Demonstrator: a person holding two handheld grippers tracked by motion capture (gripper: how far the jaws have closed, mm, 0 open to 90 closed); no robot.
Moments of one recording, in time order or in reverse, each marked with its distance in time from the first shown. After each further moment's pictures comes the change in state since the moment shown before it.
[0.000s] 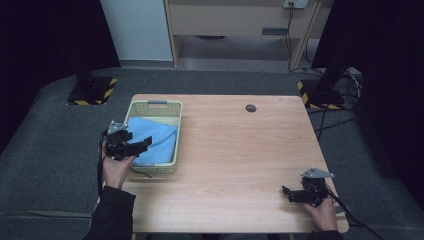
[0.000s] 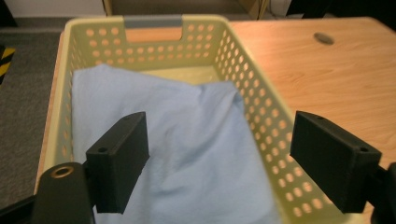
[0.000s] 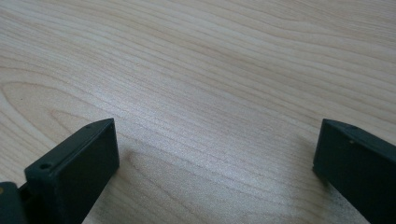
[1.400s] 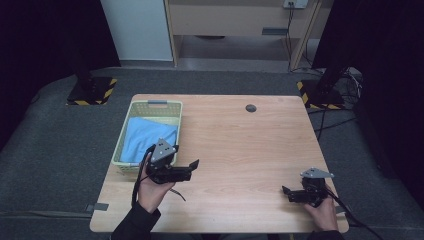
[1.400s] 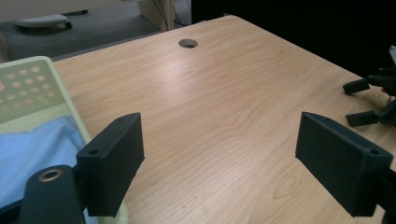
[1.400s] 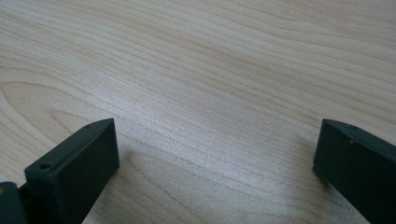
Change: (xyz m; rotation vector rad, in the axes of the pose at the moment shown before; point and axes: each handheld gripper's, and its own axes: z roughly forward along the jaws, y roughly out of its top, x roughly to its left) left arm -0.141 -0.018 -0.011 -0.034 -0.286 0.257; right arm 0.000 0.000 0.000 0.000 0.000 0.000
